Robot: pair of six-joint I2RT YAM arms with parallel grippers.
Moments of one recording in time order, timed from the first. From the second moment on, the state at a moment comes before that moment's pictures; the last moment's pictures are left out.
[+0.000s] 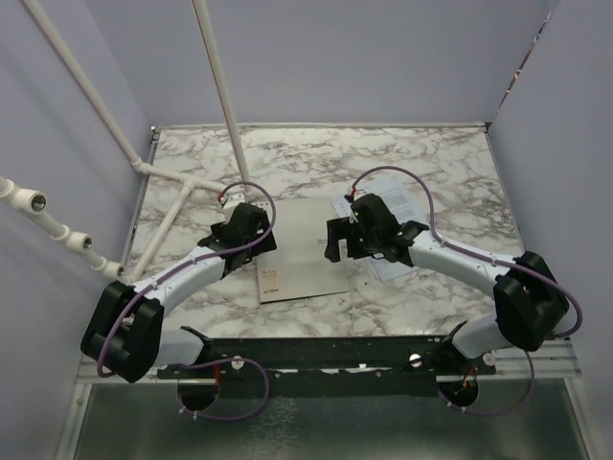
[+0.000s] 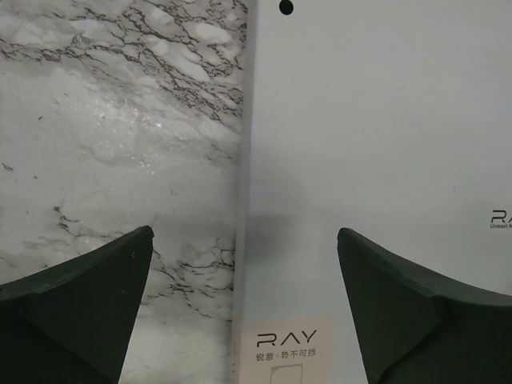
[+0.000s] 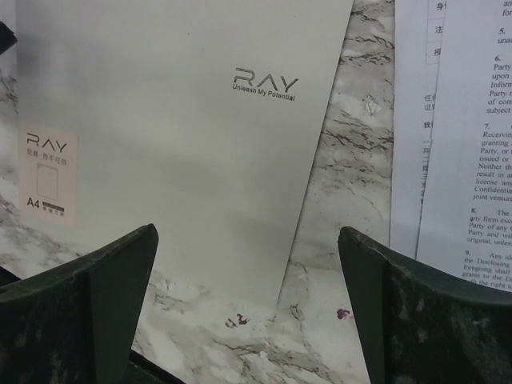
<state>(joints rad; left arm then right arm) -0.50 1.28 0.70 -0.28 -0.35 -0.63 0.73 1.45 0.91 -0.30 0.01 0.44</state>
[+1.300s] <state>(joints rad) -0.58 1.48 0.54 0.31 -0.07 -0.66 0.53 1.43 0.56 0.14 -0.28 0.58</state>
